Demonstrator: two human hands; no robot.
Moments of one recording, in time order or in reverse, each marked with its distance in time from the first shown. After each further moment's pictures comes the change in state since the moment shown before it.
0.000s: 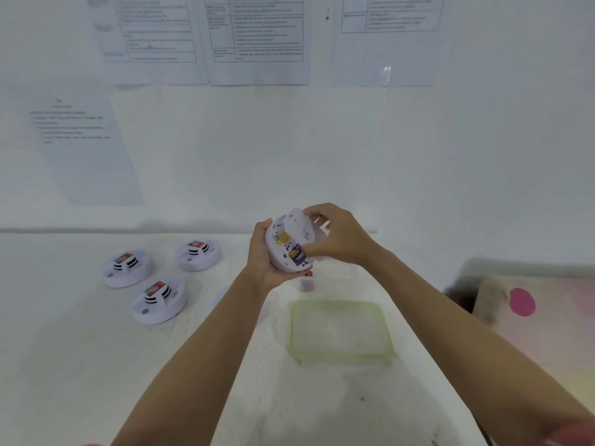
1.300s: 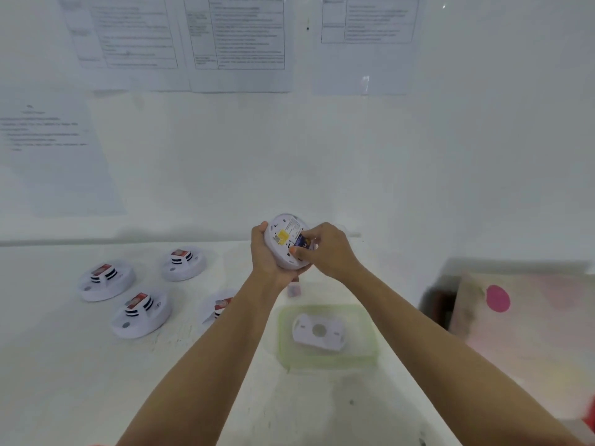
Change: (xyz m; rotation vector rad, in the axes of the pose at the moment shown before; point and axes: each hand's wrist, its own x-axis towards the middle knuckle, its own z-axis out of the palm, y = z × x) left_hand 0.019 -0.017 0.019 -0.082 0.027 0.088; right_hand -0.013 0.003 0.014 -0.040 0.152 0.188
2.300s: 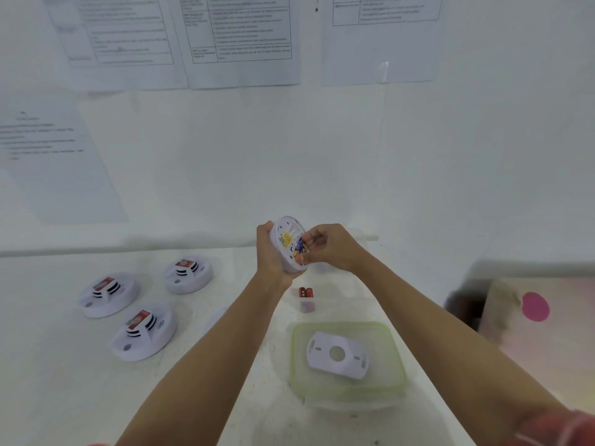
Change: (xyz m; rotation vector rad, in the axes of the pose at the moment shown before) left_hand 0.035 0.022 -0.002 0.079 0.105 0.020; right_hand 0.069 0.042 0.017 0.297 -0.231 0.038
